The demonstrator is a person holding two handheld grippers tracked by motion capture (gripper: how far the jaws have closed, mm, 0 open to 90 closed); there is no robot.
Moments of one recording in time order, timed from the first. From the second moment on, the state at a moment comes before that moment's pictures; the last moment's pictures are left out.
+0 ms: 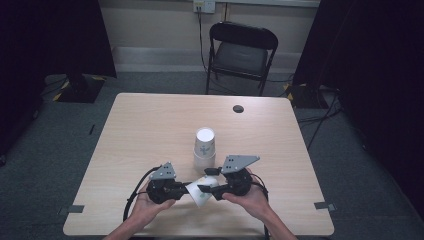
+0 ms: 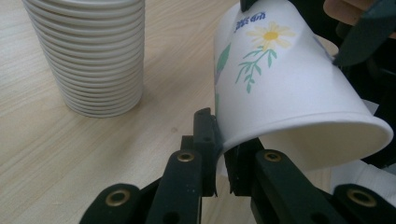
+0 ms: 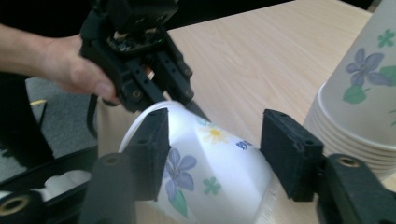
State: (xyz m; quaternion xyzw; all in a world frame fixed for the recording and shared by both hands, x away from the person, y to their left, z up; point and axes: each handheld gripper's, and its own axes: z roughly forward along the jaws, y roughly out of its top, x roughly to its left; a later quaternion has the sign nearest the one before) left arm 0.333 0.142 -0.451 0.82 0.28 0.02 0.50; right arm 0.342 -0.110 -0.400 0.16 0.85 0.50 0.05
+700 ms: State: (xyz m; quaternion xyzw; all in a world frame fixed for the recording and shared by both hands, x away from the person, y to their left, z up) left arm 0.336 0.145 -0.450 0.80 0.29 -0.03 0.53; right arm 0.320 -0.086 -0.426 0.05 0.92 0.37 0.12
